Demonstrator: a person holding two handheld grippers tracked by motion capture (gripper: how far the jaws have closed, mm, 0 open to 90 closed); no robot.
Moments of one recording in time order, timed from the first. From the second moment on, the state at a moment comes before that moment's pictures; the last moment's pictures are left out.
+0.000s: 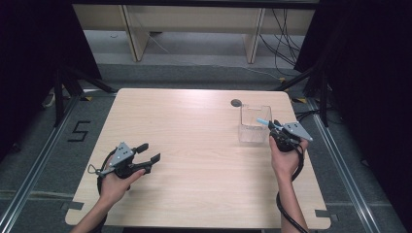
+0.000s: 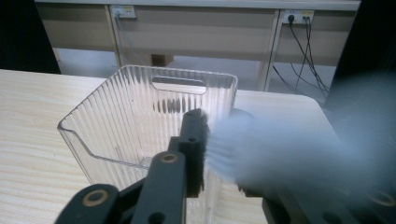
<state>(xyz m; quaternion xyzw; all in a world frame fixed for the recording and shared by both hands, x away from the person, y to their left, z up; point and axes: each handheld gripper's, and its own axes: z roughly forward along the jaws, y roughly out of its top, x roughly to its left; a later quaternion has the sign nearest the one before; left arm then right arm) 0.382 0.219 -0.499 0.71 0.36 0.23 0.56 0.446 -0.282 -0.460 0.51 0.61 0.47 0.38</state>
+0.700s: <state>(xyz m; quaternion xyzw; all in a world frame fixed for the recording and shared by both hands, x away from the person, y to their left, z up) 0.382 0.219 -0.498 0.71 0.36 0.23 0.56 0.442 -0.281 -0.460 0.53 0.62 0.46 0.36</state>
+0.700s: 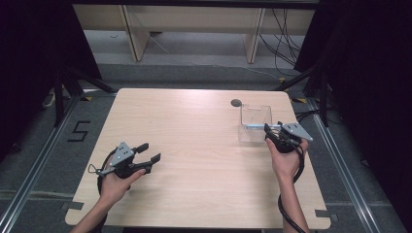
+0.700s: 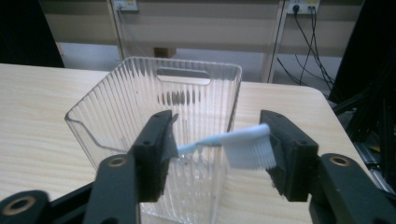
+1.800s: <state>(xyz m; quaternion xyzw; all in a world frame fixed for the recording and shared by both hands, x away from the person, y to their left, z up) 0.378 0.241 -0.510 0.71 0.38 0.25 0.54 0.377 -0.292 -0.488 0.52 0.65 0.45 0.33</state>
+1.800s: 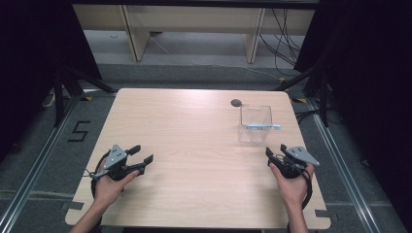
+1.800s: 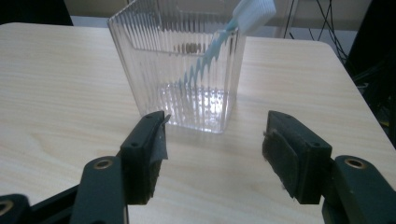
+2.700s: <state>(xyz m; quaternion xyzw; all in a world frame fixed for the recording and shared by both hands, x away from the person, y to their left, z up) 0.374 0.249 -0.523 0.69 0.39 0.27 0.54 0.342 -0.286 -0.514 0.52 0.64 0.47 0.32</state>
